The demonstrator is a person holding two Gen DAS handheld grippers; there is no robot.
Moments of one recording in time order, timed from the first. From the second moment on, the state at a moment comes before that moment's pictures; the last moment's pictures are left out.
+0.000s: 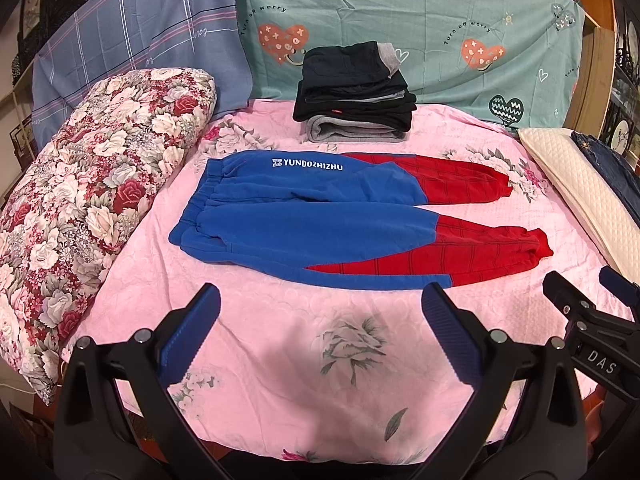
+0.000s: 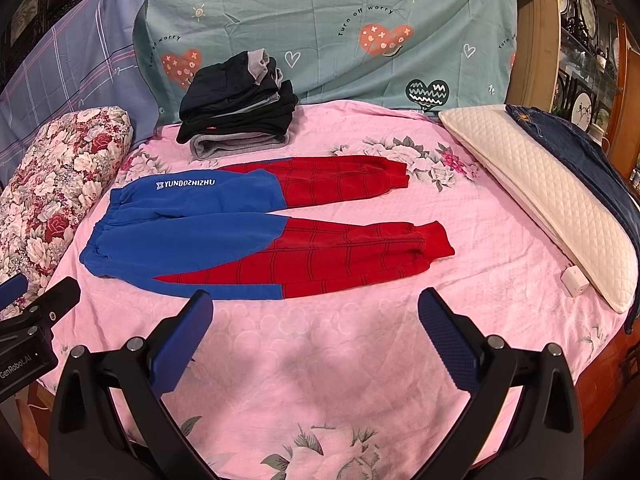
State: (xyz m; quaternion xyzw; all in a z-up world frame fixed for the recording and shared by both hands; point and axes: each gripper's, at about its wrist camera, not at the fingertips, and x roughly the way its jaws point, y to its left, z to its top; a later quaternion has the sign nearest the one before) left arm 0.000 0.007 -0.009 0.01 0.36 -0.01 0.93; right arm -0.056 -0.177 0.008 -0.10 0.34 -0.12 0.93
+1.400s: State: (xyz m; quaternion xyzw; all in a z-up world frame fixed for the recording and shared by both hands) left arm 0.188 0.220 -0.156 -0.35 0.55 -0.01 0.76; right arm -0.034 -0.229 -0.052 -0.04 0.45 -0.13 0.88
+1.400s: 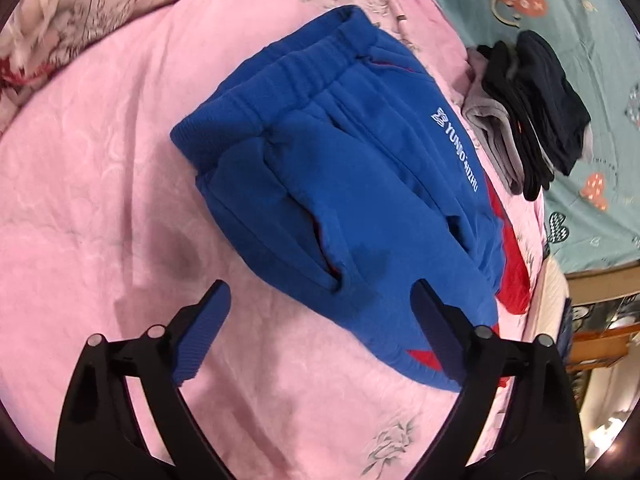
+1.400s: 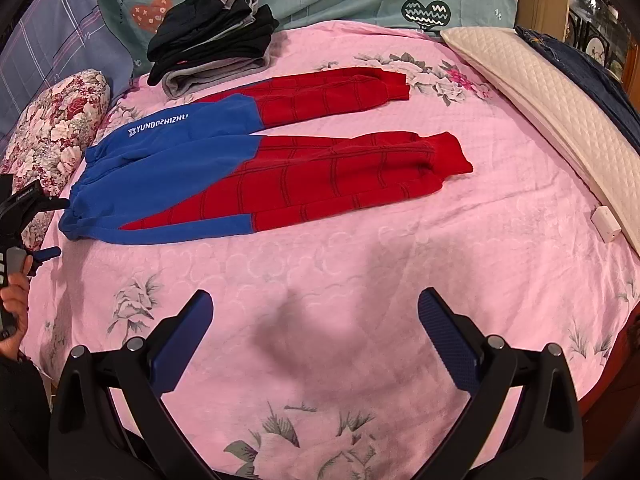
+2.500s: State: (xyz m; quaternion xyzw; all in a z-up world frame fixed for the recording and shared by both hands) left arm 0.189 0.243 -0.182 -0.36 0.49 0.00 0.79; right arm 0.094 -0.399 -0.056 0.15 0.47 -0.17 0.86
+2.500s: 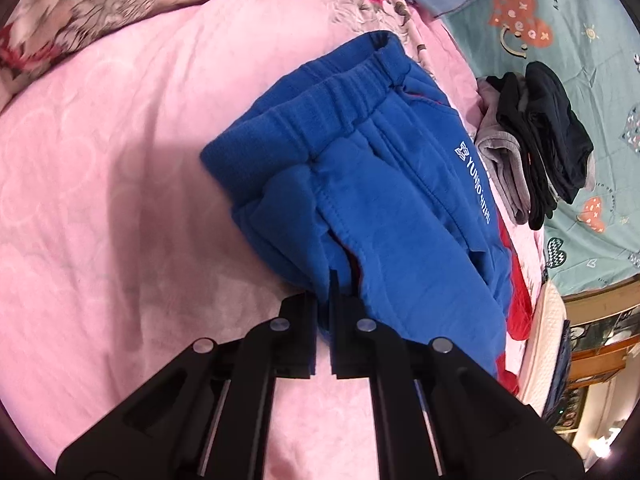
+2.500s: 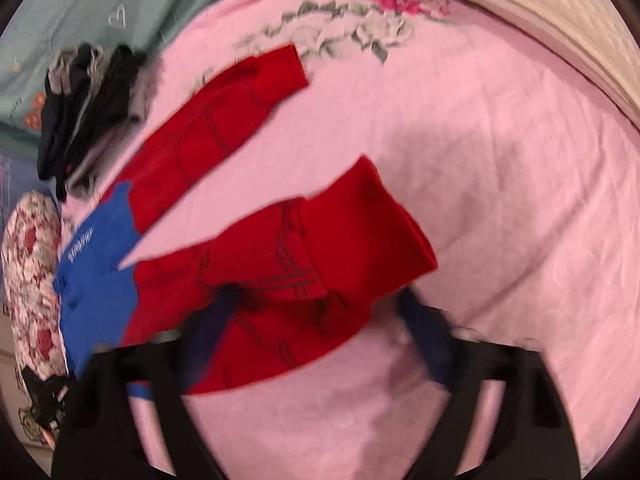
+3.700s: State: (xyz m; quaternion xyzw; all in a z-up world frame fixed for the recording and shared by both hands) left arm 0.265 0.184 -0.119 -0.18 0.56 -0.07 0.81; right arm 0.183 -0.407 0.015 0.11 0.46 -0.11 0.87
